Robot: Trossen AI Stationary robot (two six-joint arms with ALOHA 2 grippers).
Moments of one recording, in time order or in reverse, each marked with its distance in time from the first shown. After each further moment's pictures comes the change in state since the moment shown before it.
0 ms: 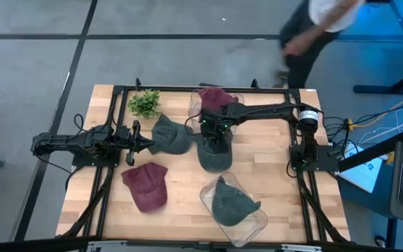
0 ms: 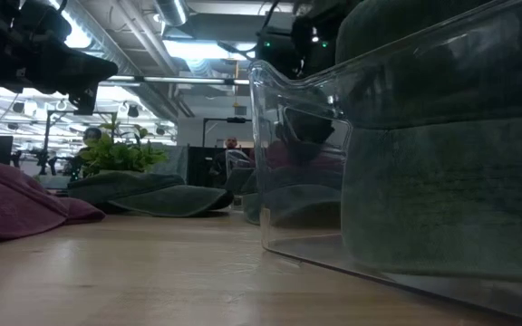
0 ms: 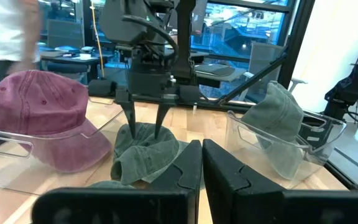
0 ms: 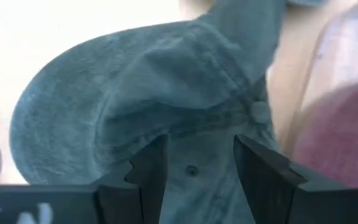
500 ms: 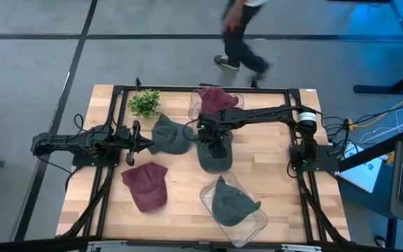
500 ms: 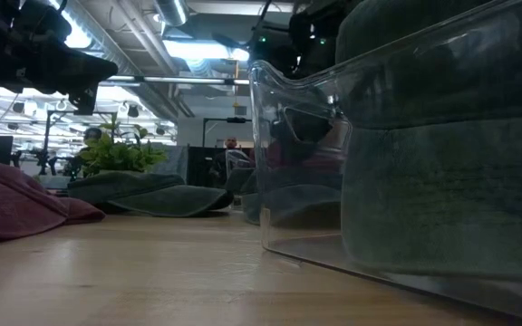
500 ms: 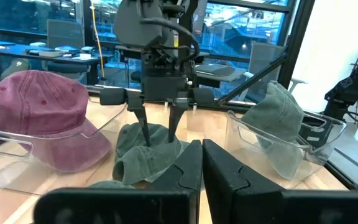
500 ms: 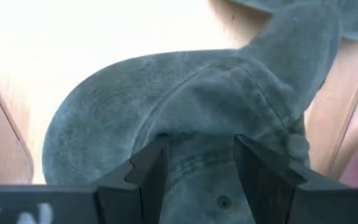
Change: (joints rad) left arm 0.000 0.000 0.000 0.000 0.000 0.000; right arm 0.042 0.017 0.000 0.046 -0.062 0.000
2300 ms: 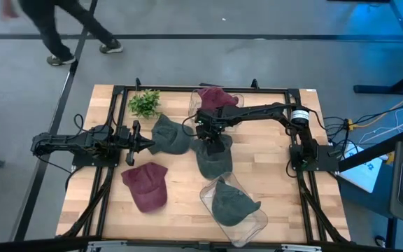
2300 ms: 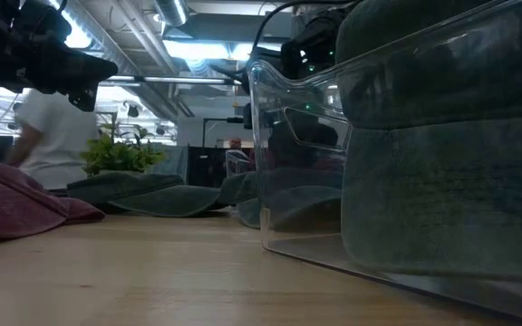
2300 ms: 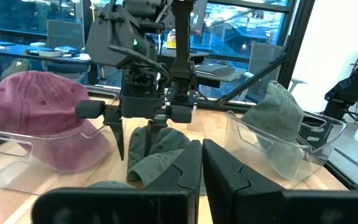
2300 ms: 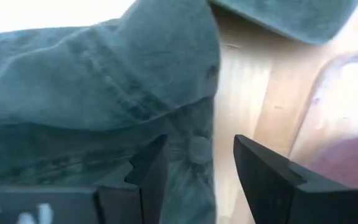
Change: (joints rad) left arm 0.000 0.000 0.000 0.000 0.000 0.000; right arm -0.068 0.103 0.006 0.088 0.076 -0.133
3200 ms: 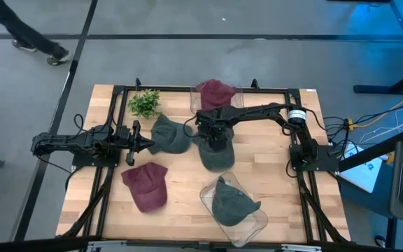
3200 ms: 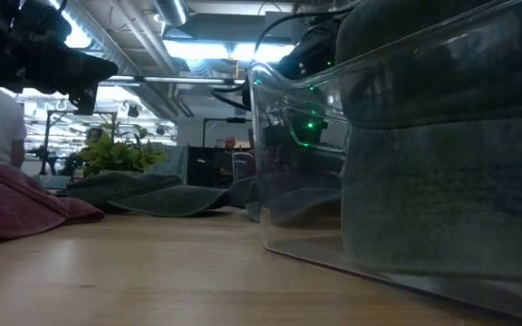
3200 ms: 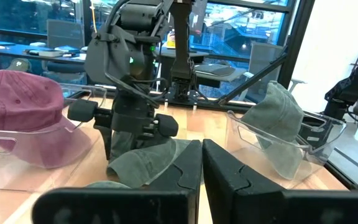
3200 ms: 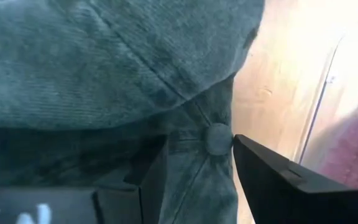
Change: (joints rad) left arm 0.000 0.000 0.000 0.000 0.000 0.000; right arm -0.012 0.010 -0.008 -0.032 0.185 -0.029
